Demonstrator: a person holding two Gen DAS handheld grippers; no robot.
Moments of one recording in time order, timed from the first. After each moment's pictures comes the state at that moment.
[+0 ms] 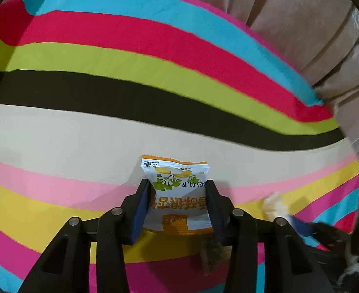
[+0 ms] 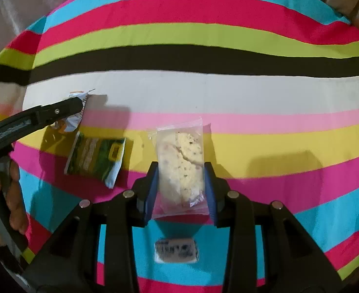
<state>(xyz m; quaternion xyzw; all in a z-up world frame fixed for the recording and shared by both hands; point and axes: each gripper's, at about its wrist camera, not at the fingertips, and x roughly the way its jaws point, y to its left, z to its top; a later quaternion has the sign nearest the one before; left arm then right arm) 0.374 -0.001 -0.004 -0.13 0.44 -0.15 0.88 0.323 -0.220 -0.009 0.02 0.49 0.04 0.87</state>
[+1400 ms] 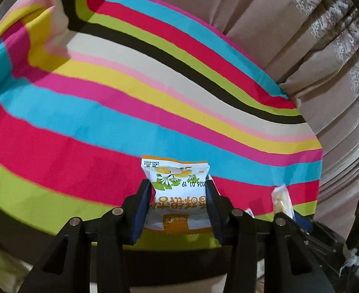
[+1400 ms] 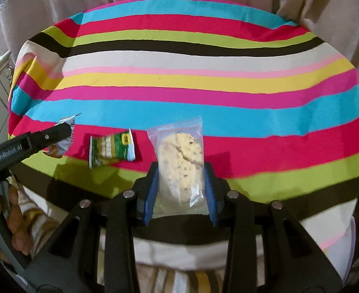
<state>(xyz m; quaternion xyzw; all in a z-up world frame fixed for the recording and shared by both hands) 0.157 0.013 0.001 -0.22 0.42 -0.13 0.87 0.105 -0.228 0.041 -0.02 0.45 0.02 0.89</state>
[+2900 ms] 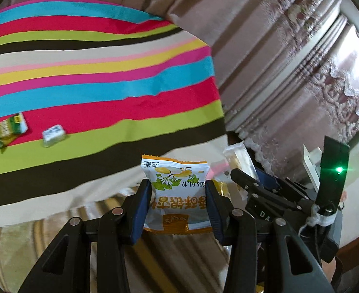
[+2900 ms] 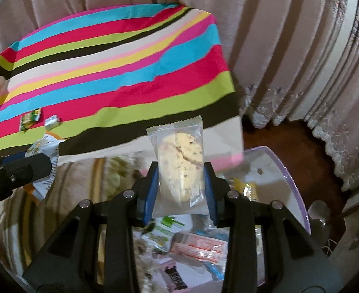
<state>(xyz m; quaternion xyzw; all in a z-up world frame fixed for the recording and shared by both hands) 0.029 -0.204 0.036 -0.08 0.45 -0.38 0.80 -0.049 -0.393 0.056 0.02 0.43 -0.18 0.88</state>
